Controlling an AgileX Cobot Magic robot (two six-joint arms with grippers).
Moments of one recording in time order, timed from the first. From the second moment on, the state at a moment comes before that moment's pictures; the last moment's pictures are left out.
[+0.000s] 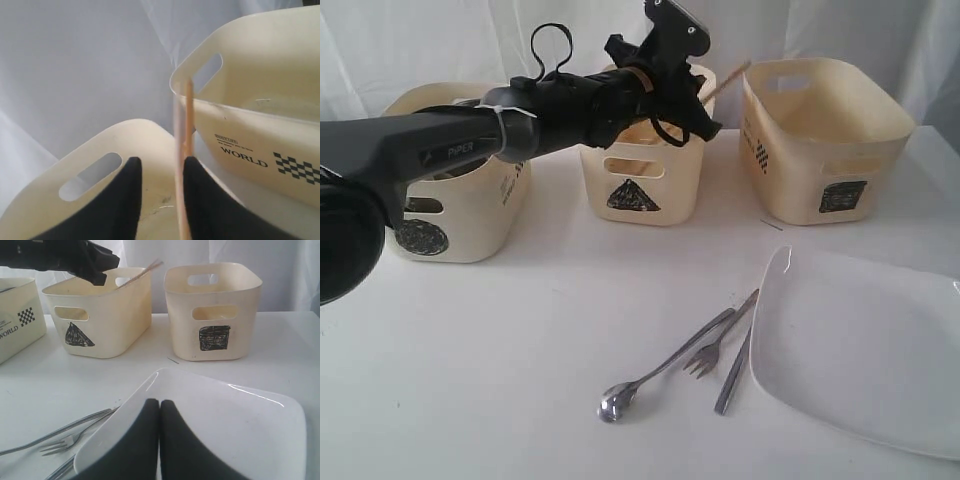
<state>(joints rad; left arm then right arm) -0.65 2.33 -2.03 -0.03 -0.05 0.43 0.08 0.01 0.00 0.01 0.23 0.11</state>
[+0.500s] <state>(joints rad) -0.65 2.30 -2.03 -0.03 0.06 0.35 0.08 0.01 0.00 0.01 0.23 0.11</state>
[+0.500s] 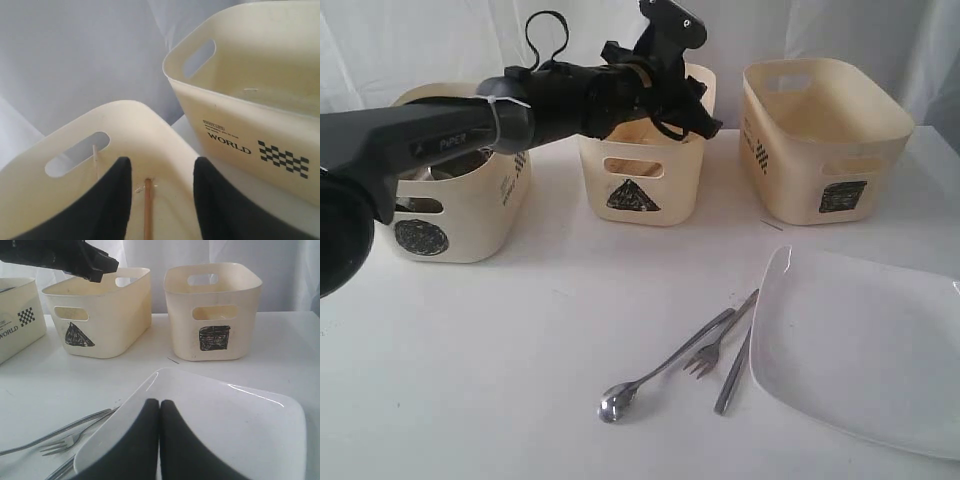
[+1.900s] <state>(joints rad) -0.78 2.11 -2.01 -0.02 1.02 0.24 0.08 0.01 0.00 0.01 0.23 0.11</state>
